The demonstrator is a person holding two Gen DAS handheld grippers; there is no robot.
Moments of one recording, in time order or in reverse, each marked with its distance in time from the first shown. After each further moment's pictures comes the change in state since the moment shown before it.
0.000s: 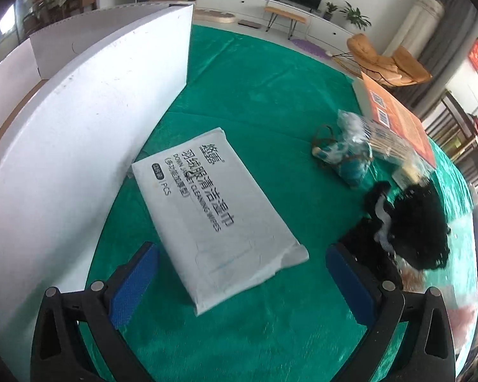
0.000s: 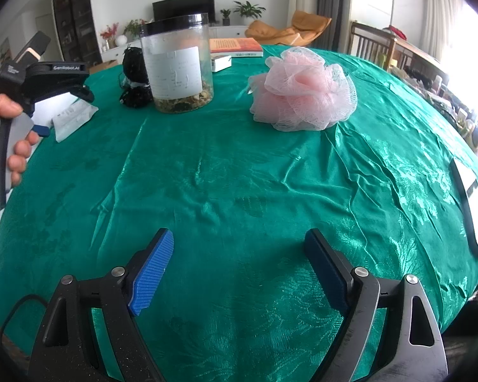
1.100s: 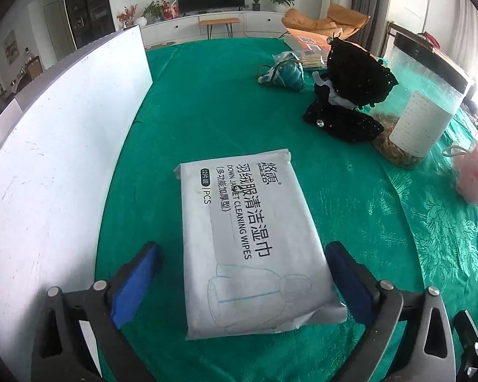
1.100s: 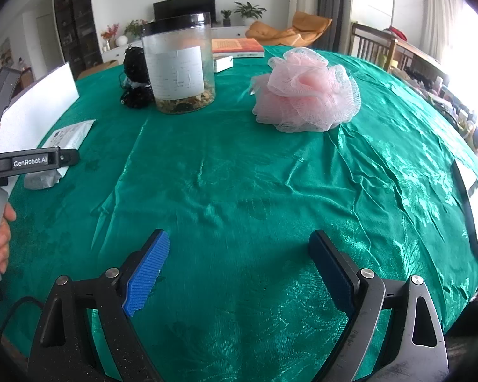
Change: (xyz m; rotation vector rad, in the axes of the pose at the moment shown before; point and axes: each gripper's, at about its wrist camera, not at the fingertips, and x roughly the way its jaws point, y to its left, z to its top) left arm -0.034 0.002 -0.104 0.403 -0.084 0.018; right arm 0.002 0.002 0.003 -0.004 -0.001 0.000
